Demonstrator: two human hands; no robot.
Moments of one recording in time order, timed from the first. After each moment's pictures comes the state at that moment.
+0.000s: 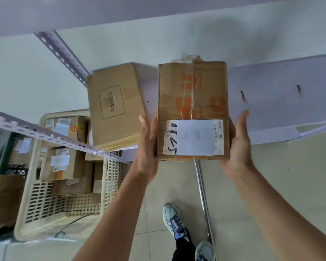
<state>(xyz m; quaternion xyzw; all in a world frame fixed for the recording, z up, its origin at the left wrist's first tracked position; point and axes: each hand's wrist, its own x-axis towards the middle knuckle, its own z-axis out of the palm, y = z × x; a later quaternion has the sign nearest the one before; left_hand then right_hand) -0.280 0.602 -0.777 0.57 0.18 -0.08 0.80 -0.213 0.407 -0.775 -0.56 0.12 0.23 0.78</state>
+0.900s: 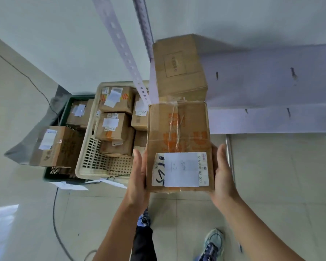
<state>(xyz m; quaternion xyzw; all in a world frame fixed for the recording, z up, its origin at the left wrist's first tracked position) -0.592 0.683 -0.763 0.53 0.32 -0.04 0.78 -0.493 0.506 -0.778 -0.55 0.10 0.36 0.75</state>
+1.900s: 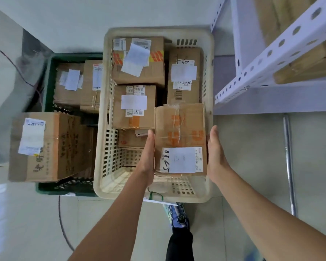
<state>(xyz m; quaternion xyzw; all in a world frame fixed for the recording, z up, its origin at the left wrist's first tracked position) -0.572 1.003 -1.056 0.46 0.41 -0.20 0.76 -0.485 0.830 -1.052 -0.61 0.32 0.42 0.59</state>
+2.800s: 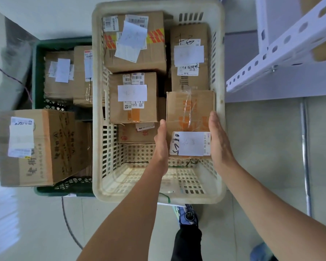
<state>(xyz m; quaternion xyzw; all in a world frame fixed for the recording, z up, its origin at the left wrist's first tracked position) -0.537 0.984 -1.099 0.46 0.49 -0.16 0.72 -0.479 0.841 -1.092 -0.76 0.12 0.32 0.56</state>
